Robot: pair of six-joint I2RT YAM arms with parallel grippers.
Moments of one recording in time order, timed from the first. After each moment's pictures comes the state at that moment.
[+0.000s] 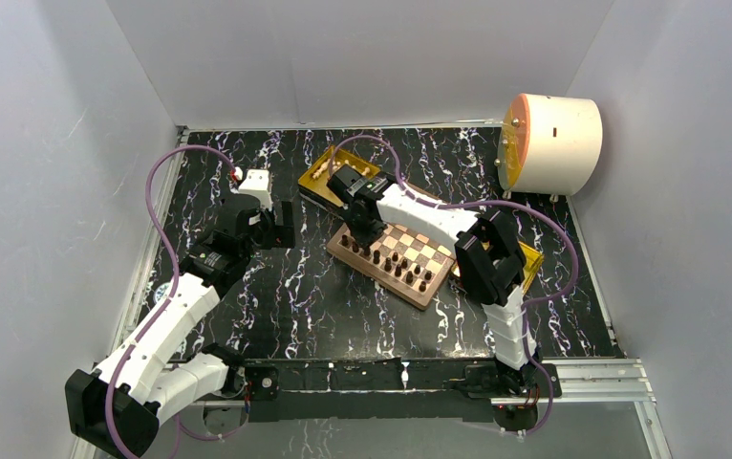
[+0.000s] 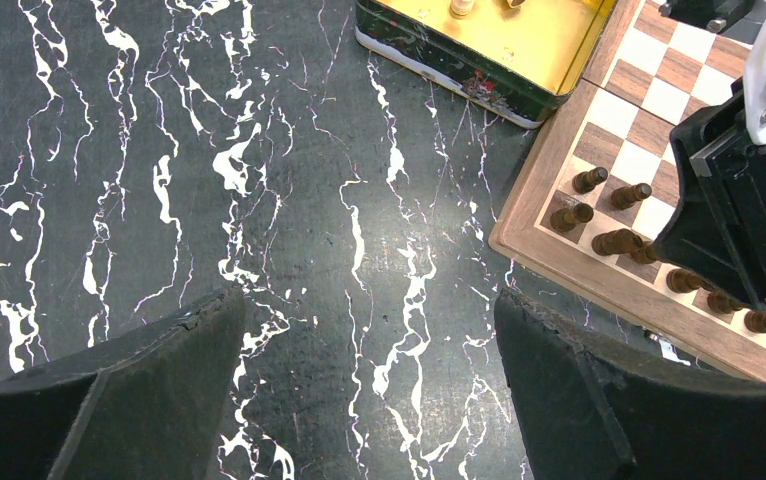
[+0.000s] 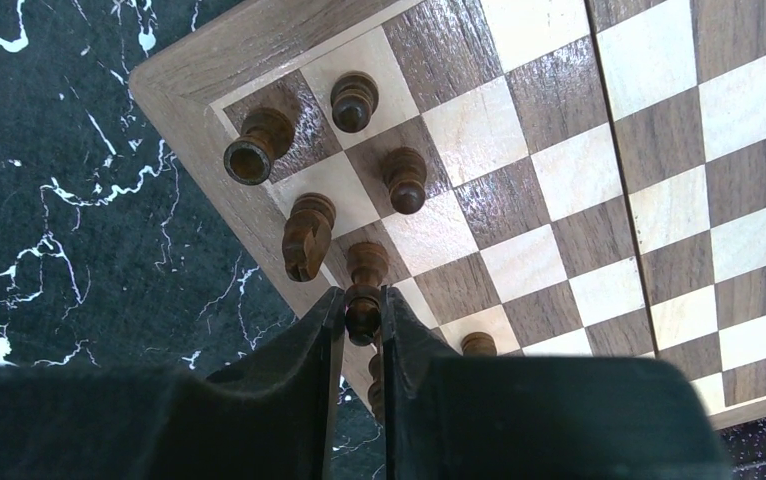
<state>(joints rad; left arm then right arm) -0.43 0.97 0.83 -0.43 -0.25 -0.19 0.86 2.06 1.75 -0.91 0.11 0.28</state>
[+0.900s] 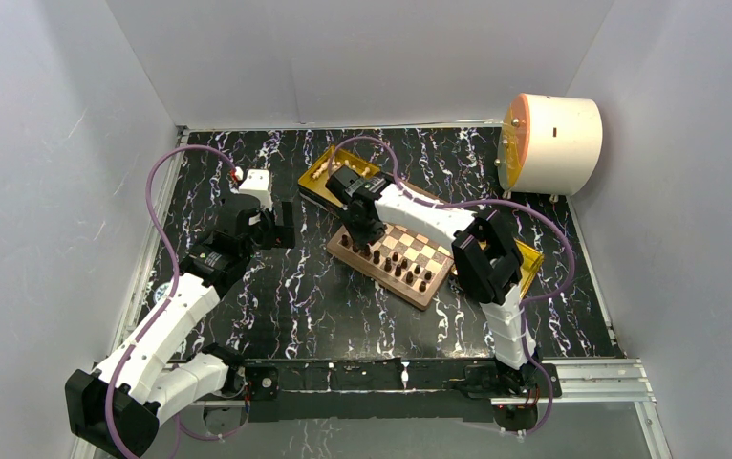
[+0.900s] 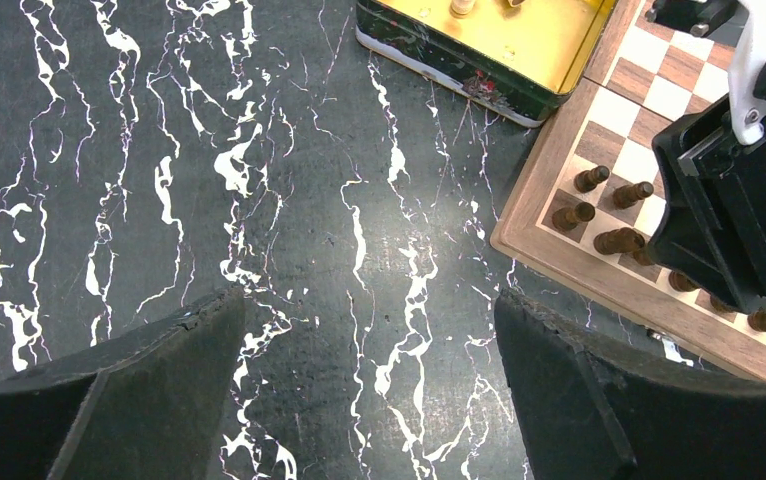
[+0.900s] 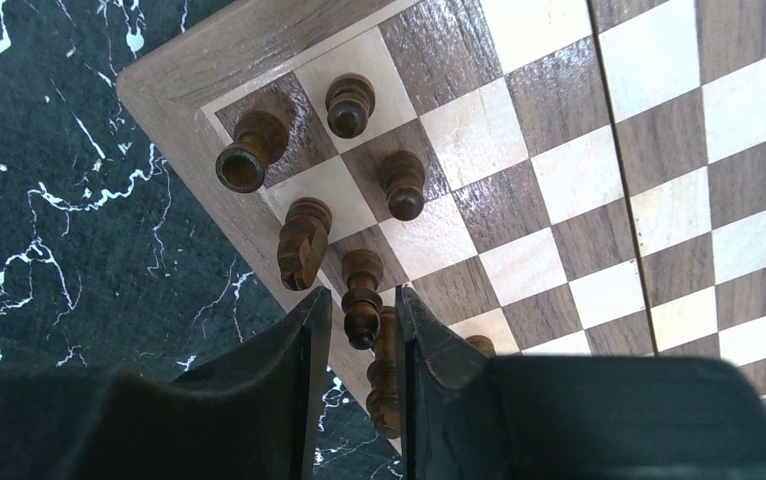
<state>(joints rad) -0.43 0.97 0.83 -0.43 -0.25 -0.18 0.86 2.08 1.76 -0.93 0.11 0.28</state>
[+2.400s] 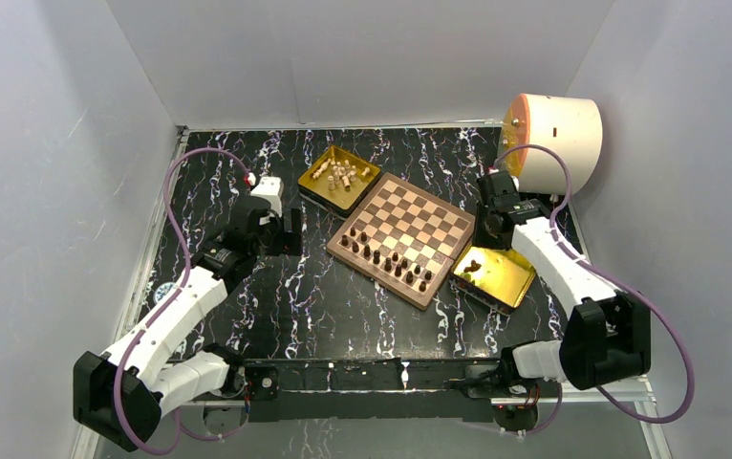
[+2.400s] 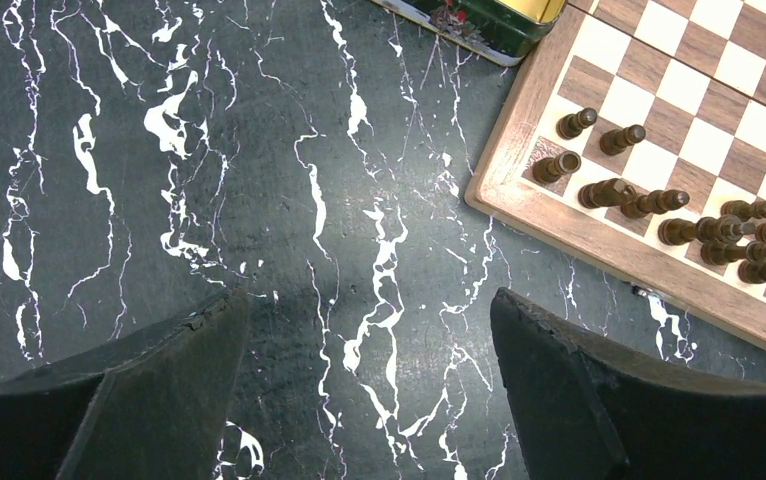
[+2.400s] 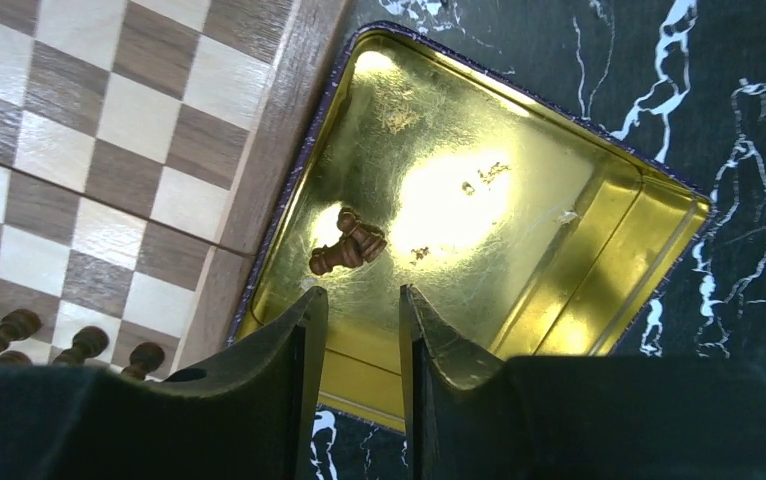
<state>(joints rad) -0.44 1.03 0.80 -0.43 -0.17 -0.22 0.31 1.31 1.00 -0.76 0.26 0.36</state>
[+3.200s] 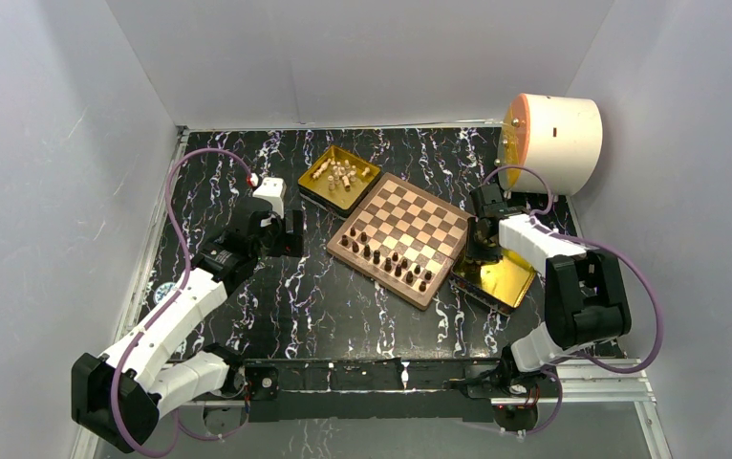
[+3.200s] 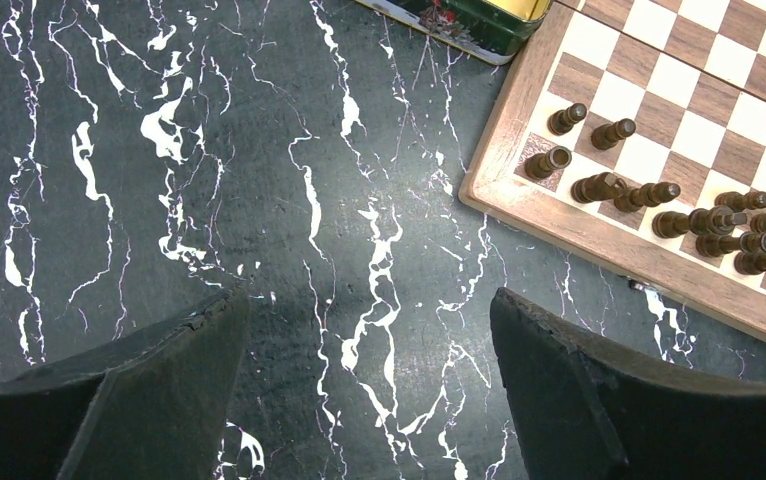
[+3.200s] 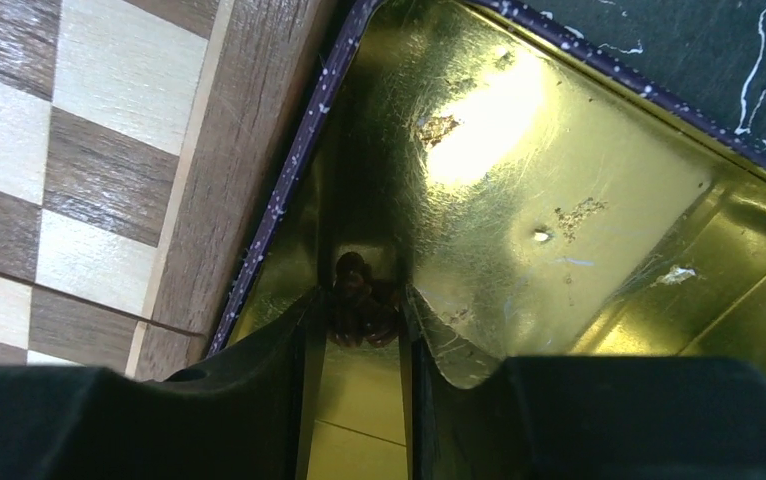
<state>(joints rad) -0.46 1.02 0.80 -0.44 -0.18 -0.21 0.23 1.51 0.88 -0.58 0.14 0.33</state>
